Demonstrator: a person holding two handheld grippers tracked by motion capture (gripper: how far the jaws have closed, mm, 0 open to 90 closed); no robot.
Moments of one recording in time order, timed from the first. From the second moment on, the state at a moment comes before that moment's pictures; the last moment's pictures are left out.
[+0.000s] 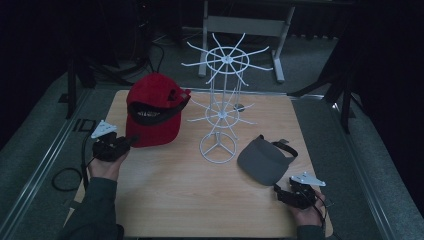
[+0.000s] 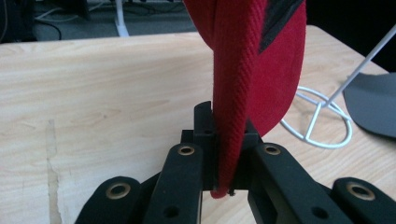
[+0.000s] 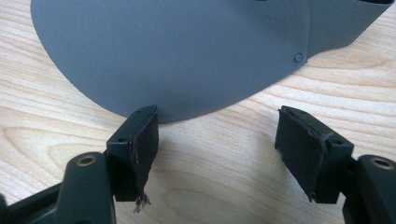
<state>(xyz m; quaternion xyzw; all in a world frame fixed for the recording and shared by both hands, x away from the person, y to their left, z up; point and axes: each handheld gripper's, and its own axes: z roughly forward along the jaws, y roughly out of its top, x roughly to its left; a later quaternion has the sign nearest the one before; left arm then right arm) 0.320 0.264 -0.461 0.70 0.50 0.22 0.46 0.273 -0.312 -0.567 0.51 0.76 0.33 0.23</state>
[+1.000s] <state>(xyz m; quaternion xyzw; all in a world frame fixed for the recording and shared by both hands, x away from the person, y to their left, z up) 0.337 0.264 -0.405 0.68 0.48 0.26 0.49 0.273 -0.311 -0.567 0.51 0.76 0.33 0.23</state>
